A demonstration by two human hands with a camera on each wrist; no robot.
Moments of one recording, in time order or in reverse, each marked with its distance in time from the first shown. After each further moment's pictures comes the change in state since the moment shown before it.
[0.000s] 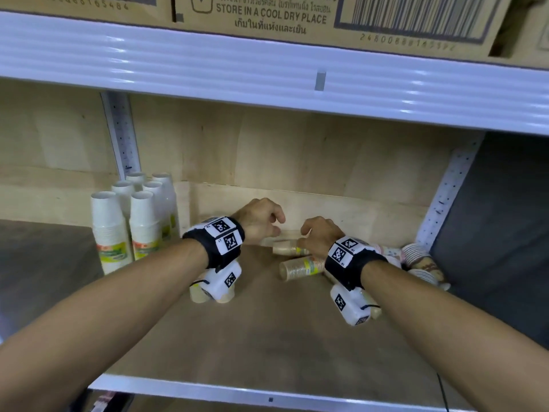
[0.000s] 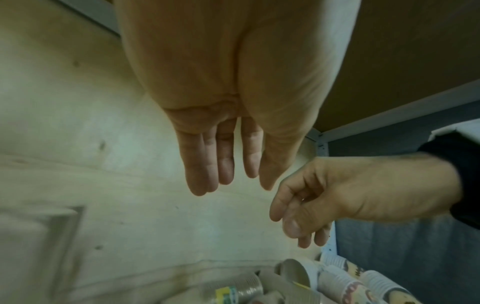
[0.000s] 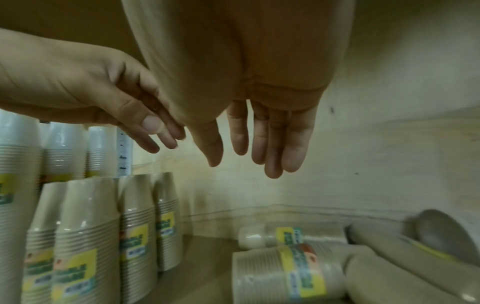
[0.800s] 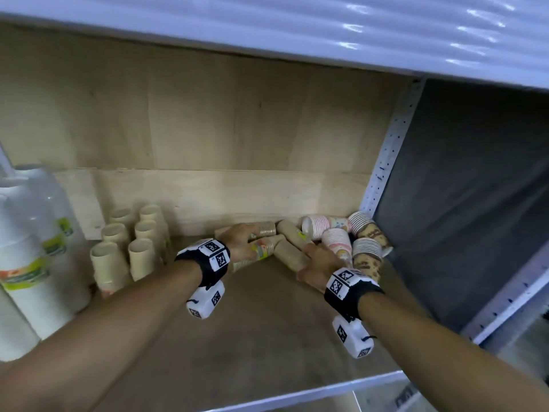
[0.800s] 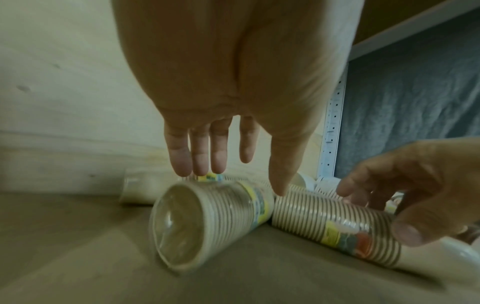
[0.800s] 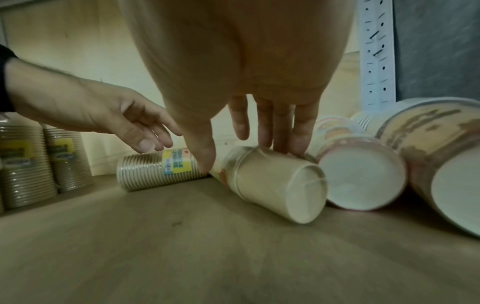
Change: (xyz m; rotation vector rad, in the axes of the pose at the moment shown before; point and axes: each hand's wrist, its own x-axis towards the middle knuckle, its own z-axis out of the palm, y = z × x) left_hand 0.079 0.000 0.143 0.033 -0.262 0.006; right_hand -0.014 0.142 0.051 -0.144 -0.152 0.256
